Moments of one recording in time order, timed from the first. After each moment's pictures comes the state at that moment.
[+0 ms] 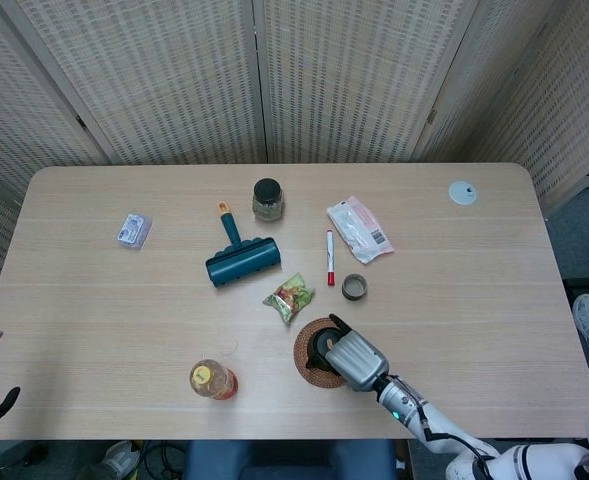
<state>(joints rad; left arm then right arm) 0.06 -1.10 -0.01 -1.54 1.54 1.62 -0.06 0.63 -1.52 -0.04 -1.71 -1.28 0.91 -0.71</state>
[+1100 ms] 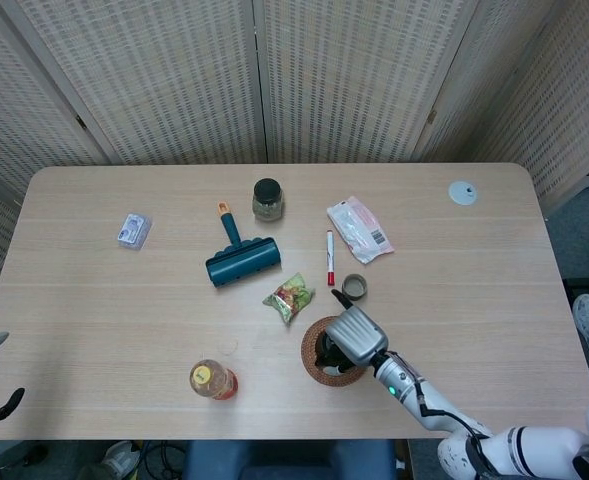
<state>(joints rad) 0.05 -1.11 0.00 -1.55 1.54 1.61 -0.03 0.70 -1.50 0.04 -1.70 -1.18 0.91 -0.67</state>
